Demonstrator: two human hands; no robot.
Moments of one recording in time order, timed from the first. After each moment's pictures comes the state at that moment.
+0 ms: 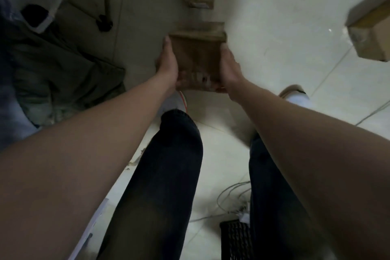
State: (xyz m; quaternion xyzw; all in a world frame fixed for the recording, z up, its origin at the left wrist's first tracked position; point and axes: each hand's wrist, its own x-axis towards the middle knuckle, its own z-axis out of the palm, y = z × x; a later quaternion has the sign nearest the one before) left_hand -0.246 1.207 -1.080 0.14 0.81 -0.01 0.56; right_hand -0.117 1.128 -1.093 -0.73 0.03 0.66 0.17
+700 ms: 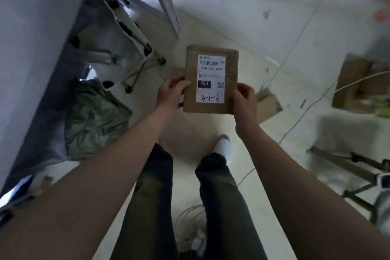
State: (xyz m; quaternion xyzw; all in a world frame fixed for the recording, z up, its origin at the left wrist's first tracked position) left_hand -0.095 1.206 -0.684 0.30 0.70 0.17 0.63; right_hand 0.076 1.112 -0.692 -0.76 -0.06 0.49 0.42
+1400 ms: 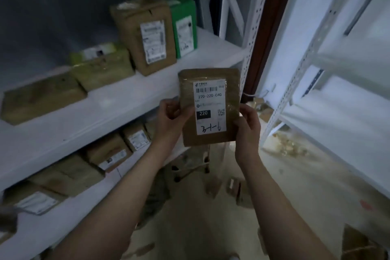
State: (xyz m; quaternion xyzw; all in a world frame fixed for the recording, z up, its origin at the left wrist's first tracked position) left_hand -0.286 1.108 -0.141 0.41 0.56 0.58 0.44; right_hand -0.101 1.116 -0.177 -0.49 -0.40 0.45 0.63
